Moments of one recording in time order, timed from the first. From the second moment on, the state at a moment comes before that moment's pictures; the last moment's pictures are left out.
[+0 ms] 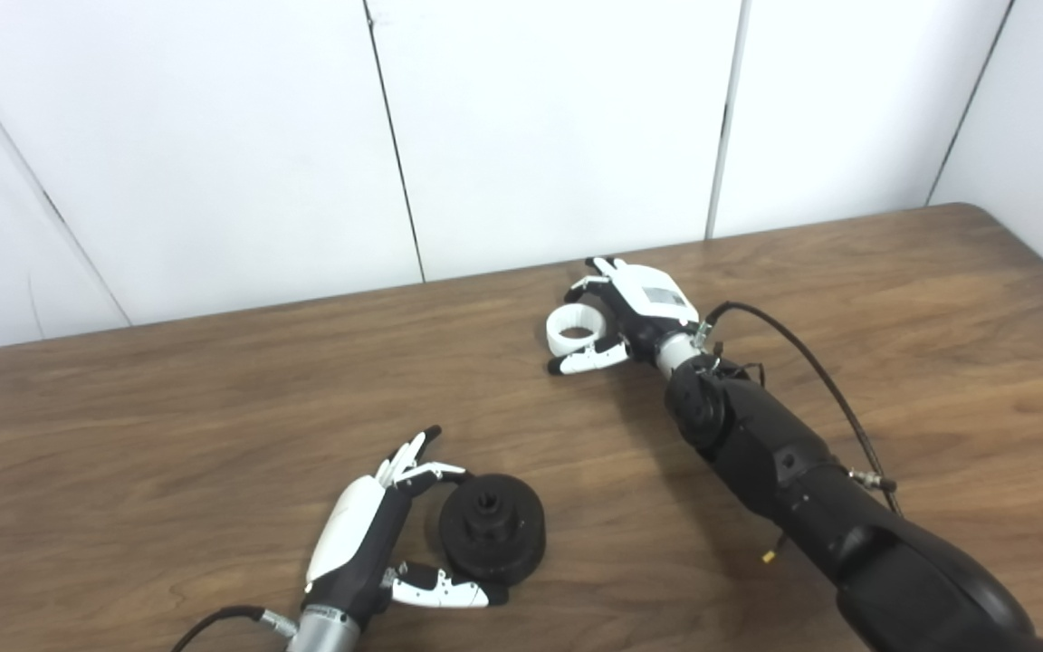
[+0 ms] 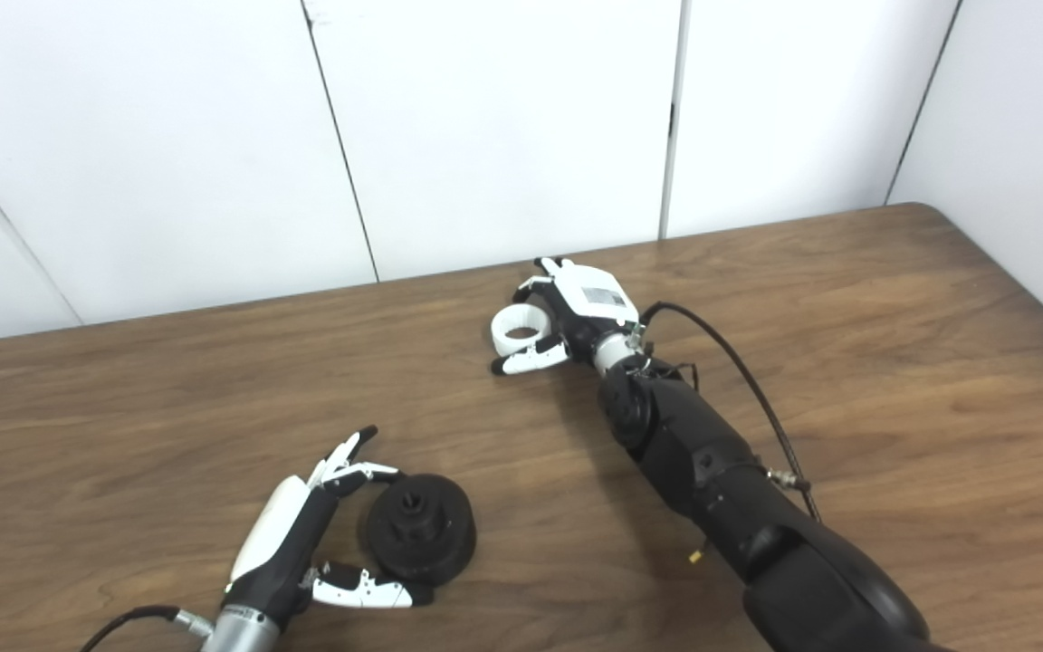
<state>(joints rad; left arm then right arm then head) -0.03 0.17 -0.28 -0.09 0.53 0.00 -0.07 -0.73 -0.23 0.39 0.75 -0.68 0.06 -0.18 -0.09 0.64</state>
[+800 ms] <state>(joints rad) -0.02 0.17 -0.28 -0.11 0.53 0.00 -0.09 -0.73 -0.24 0.38 0.74 -0.68 0.06 -0.19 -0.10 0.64</state>
